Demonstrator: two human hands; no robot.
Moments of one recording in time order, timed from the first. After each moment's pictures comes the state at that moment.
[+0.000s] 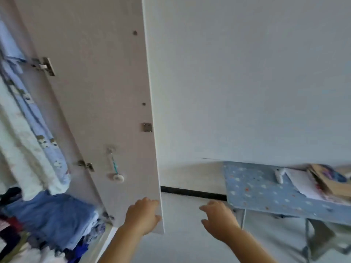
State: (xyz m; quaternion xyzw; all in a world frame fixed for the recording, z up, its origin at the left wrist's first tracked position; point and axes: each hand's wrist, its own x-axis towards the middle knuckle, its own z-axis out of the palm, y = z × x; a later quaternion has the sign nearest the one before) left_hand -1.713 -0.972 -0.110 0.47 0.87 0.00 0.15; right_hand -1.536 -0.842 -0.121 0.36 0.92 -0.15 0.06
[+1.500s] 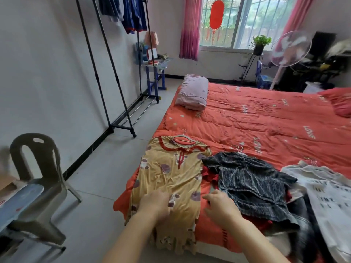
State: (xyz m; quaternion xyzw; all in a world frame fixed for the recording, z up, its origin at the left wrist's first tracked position) left_hand -0.719 -0.802 -0.148 0.93 0.27 -0.17 0.16; right_hand -0.591 -0.953 -0.165 0.90 0.38 -0.20 -0.08
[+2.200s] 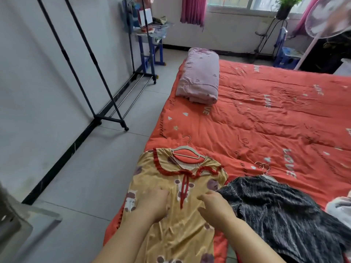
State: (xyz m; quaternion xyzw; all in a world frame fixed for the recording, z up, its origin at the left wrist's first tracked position) left_hand -0.460 -0.560 -0.231 0.92 0.28 -0.22 0.17; right_hand -0.340 -0.709 -0.247 0.88 0.38 -0.29 -0.03
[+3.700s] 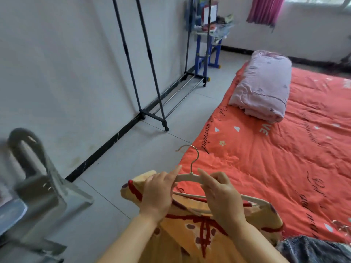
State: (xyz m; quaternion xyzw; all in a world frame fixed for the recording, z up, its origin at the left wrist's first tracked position) left_hand -0.462 -0.455 -0.263 0.89 0.37 0.20 0.17; right_hand -0.316 -0.556 -0.251 0.74 0.57 -0.01 -0.37
